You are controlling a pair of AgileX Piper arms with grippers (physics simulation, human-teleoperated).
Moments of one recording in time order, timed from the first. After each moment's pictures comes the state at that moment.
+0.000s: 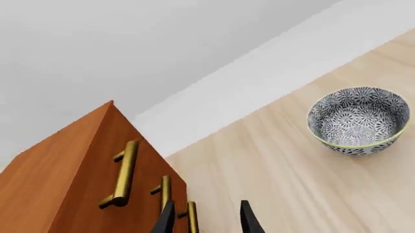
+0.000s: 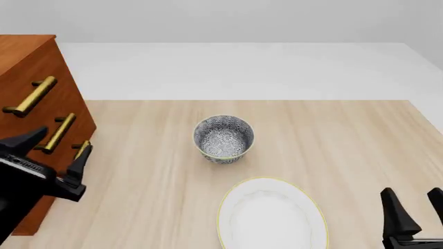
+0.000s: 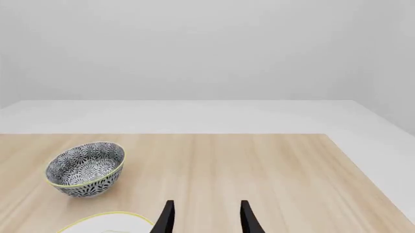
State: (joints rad) left arm -0.11 0.66 -0.30 -0.18 0.49; right arm 0.00 0.01 -0.01 0.00 0.00
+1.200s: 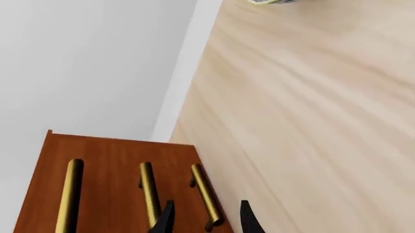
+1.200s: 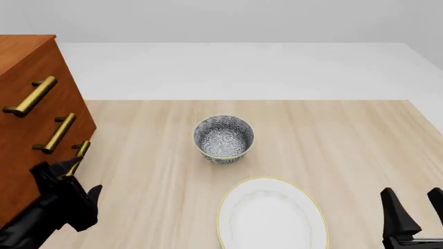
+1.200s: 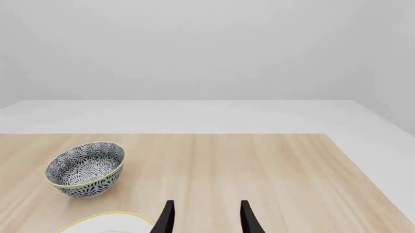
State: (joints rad) left arm -0.05 1.01 -0.14 -0.42 1.17; right arm 0.00 0.01 -0.01 0.00 0.00
